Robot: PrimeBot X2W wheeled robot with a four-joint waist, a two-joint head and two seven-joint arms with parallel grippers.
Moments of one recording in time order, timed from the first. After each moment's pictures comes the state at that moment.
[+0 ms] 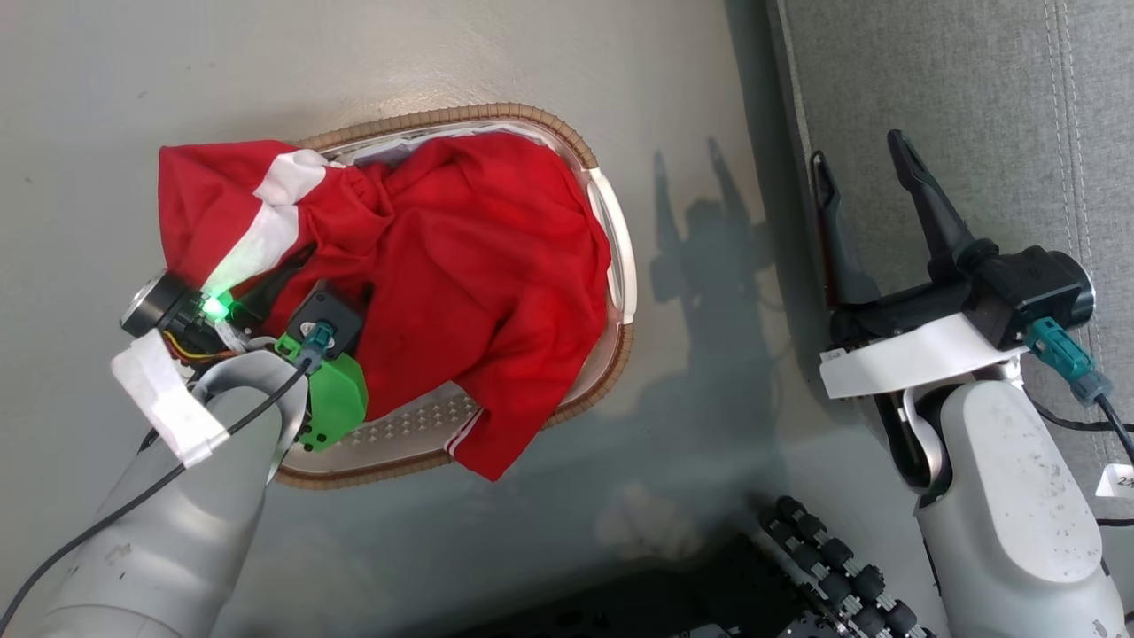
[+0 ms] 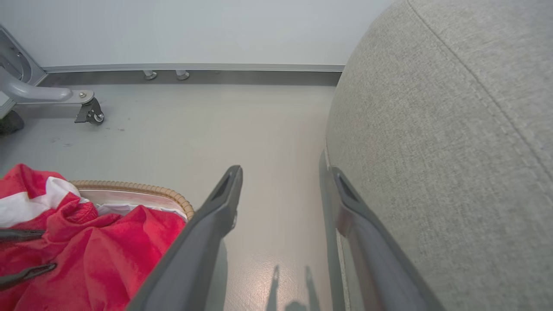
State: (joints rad) left arm -0.79 0.26 -0.63 1.00 0.04 -0.10 -0.26; right arm -0.42 -0.05 0.08 0.11 0.13 0.13 -0.26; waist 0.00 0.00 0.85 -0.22
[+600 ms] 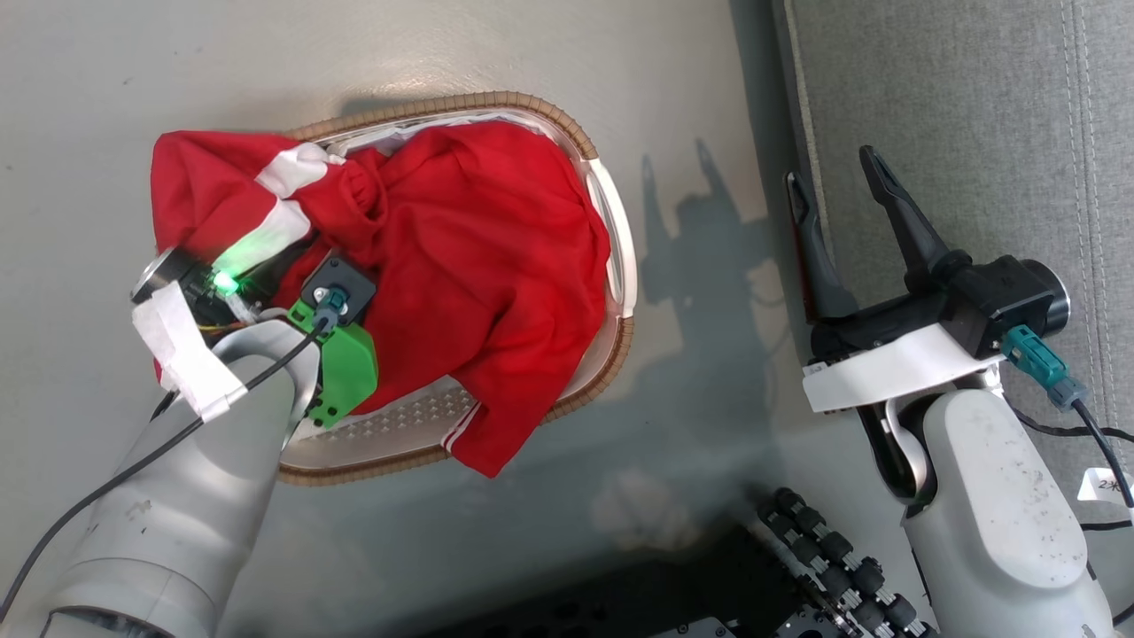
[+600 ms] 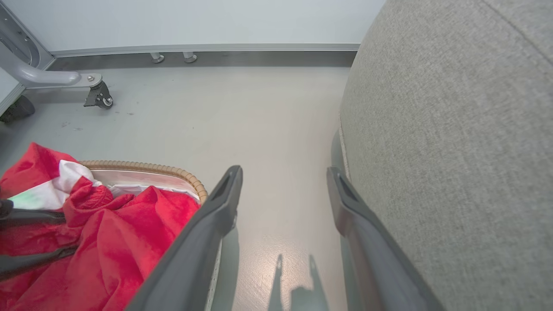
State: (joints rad) left arm -0.91 0.18 -0.67 1.19 0.02 -0.12 -0.26; right arm -0.41 -0.05 0.11 0.13 0.14 0.13 -0.26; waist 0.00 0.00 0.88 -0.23
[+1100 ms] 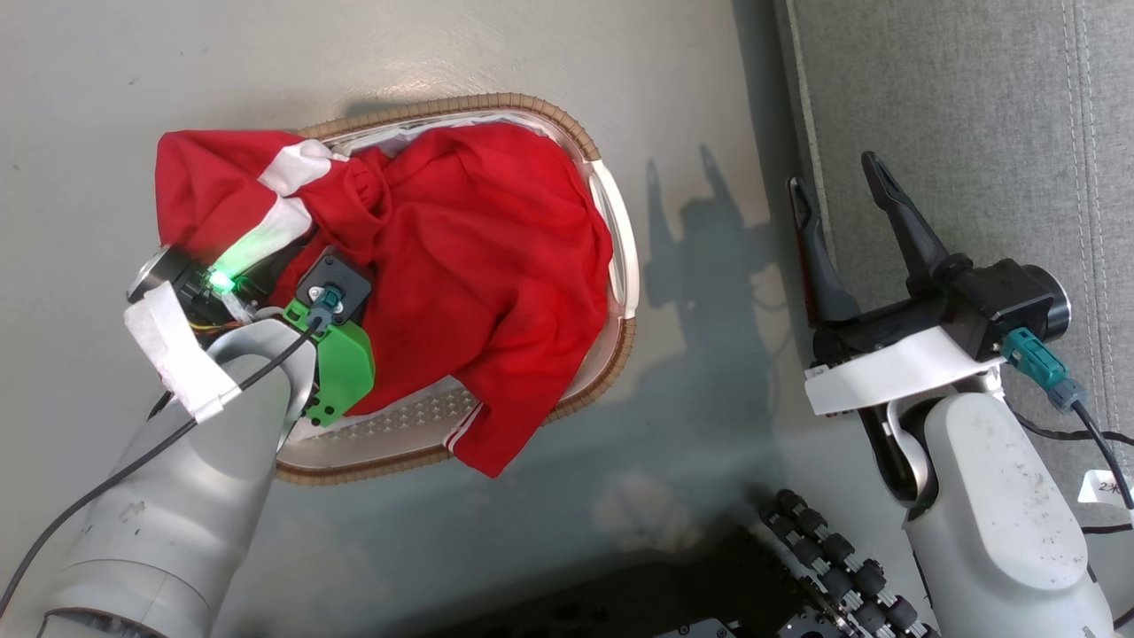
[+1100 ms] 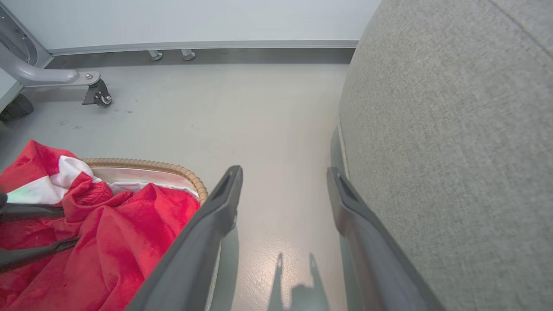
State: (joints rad) left arm -0.91 0.19 -0.68 1.18 -0.01 -0.11 -0.26; right arm -0.41 -0.05 0.11 0.14 0.14 0.13 -0.26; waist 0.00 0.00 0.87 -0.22
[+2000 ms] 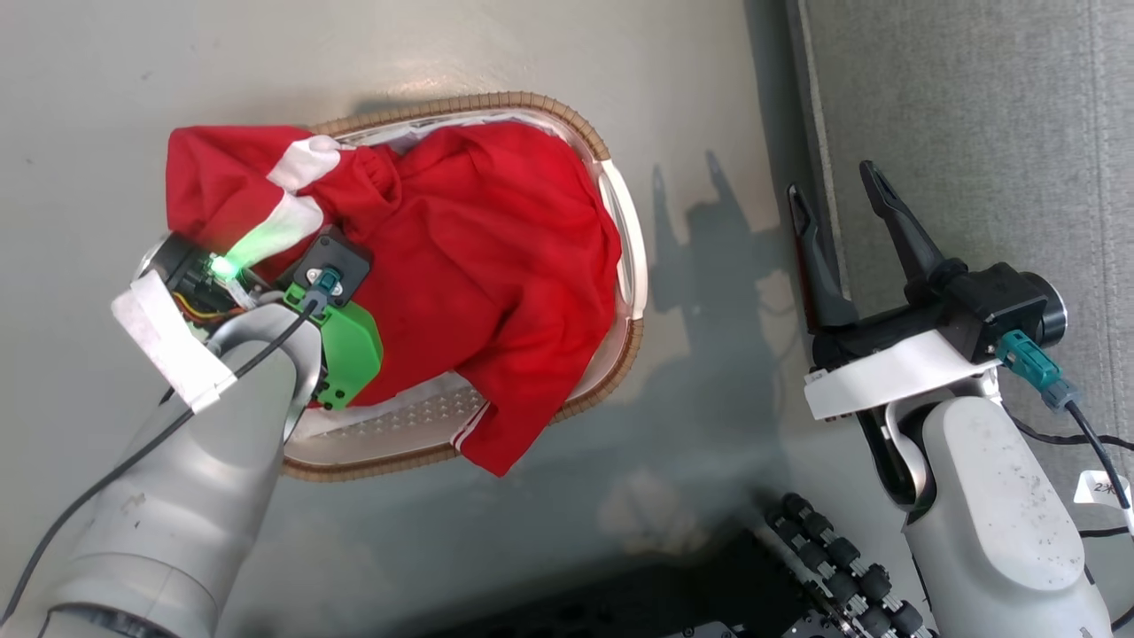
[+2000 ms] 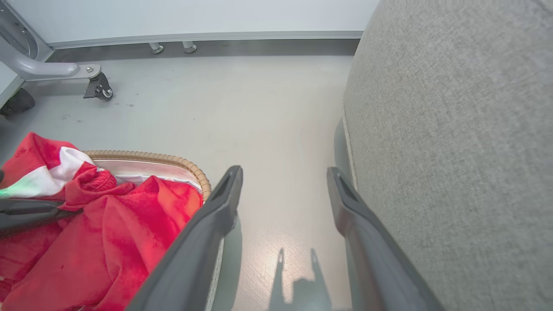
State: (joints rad) left arm -0.92 0.19 -0.68 1.15 -0.07 -0.11 -0.26; right arm -0.41 -0.05 0.11 0.16 0.14 0.13 -0.26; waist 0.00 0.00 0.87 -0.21
